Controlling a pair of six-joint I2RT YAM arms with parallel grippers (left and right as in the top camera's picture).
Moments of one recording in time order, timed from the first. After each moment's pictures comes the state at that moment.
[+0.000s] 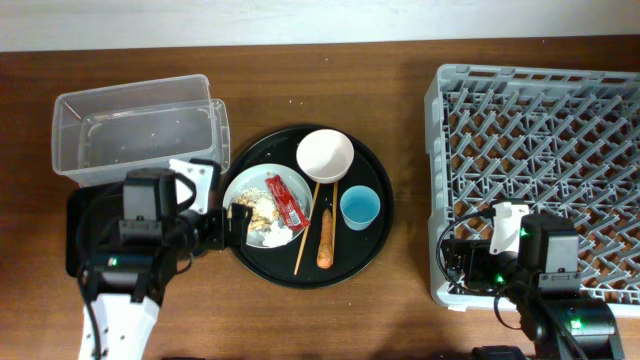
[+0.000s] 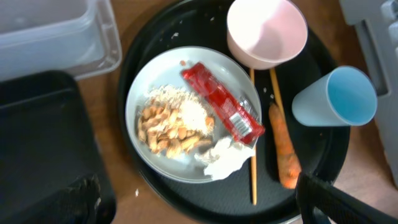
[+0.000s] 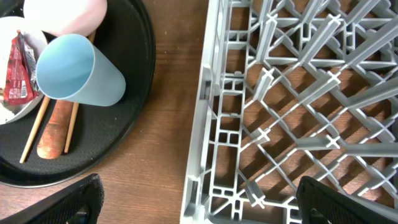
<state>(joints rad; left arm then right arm) -0.07 1.03 0.92 -0.80 0.26 -0.01 0.00 0.72 0.77 -0.98 -0.16 0.08</state>
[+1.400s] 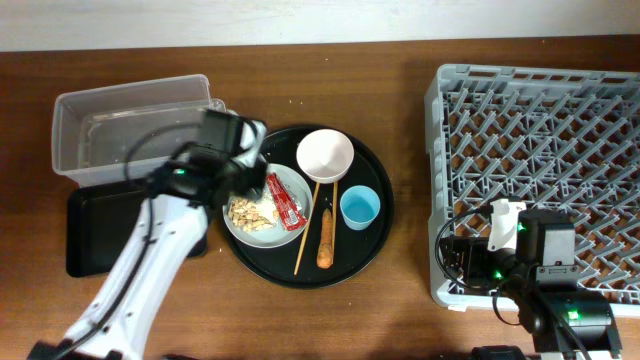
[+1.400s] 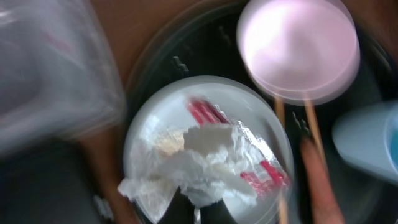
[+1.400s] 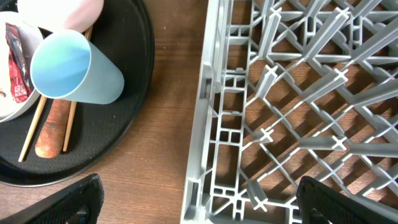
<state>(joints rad) -0.27 1.46 1.20 -0.75 0.00 -0.02 0.00 0.75 0.77 -0.97 -0.16 0.08</state>
